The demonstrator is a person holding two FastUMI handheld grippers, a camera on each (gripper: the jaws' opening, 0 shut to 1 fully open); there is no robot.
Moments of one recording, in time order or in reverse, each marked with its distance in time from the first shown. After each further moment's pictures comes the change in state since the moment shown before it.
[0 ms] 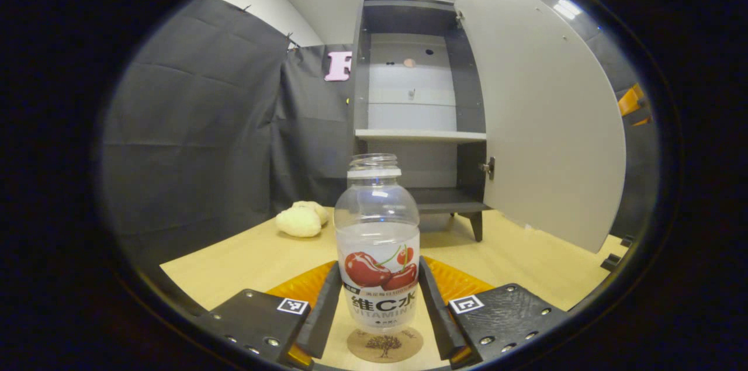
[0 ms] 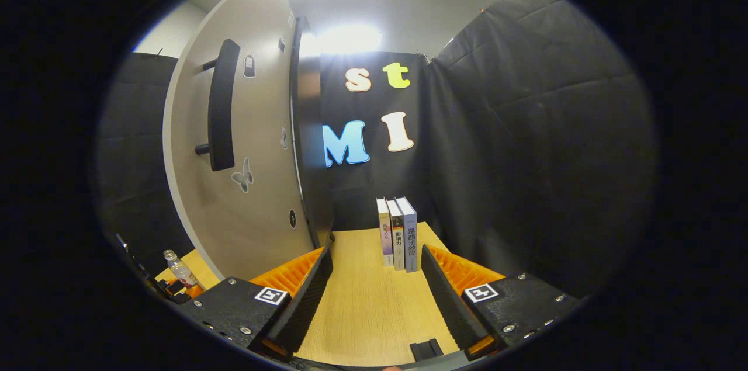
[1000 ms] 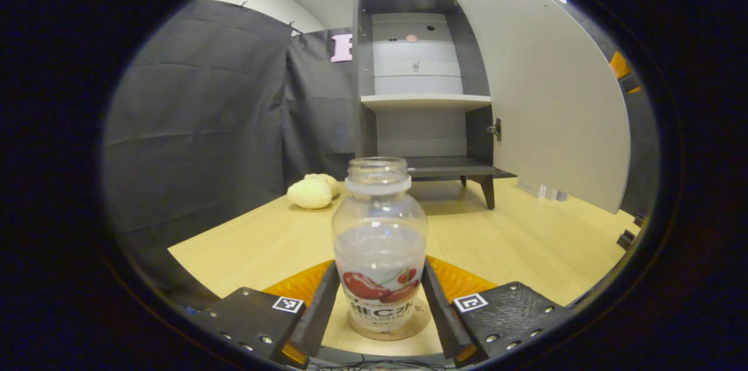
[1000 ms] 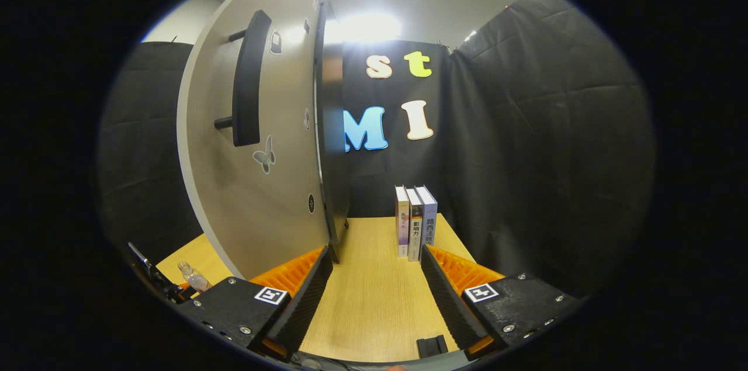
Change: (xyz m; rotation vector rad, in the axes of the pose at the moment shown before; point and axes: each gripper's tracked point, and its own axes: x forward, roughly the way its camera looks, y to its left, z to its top) left arm -0.008 0.000 -0.040 0.061 0.091 0.067; right arm 0.010 0.031 -0.010 -0.042 0.049 0.085
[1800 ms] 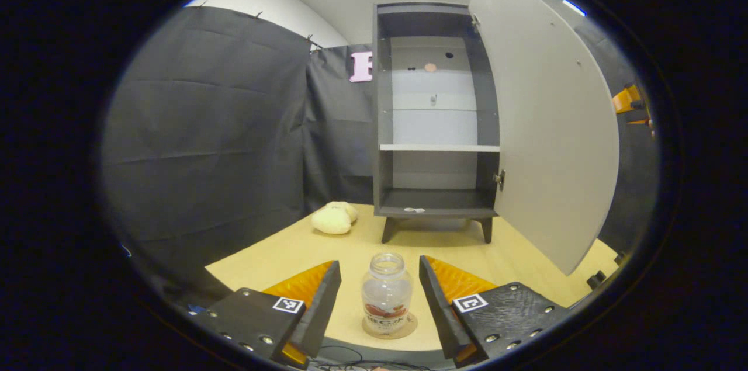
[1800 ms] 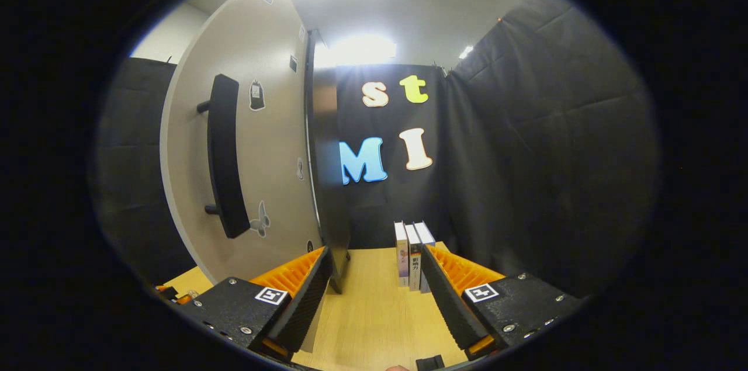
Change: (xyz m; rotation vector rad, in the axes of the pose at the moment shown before) left arm -0.069 0.023 0.130 -0.056 -0.052 0.087; right arm 0.002 -0.015 0.088 -0.002 -0.151 -0.022
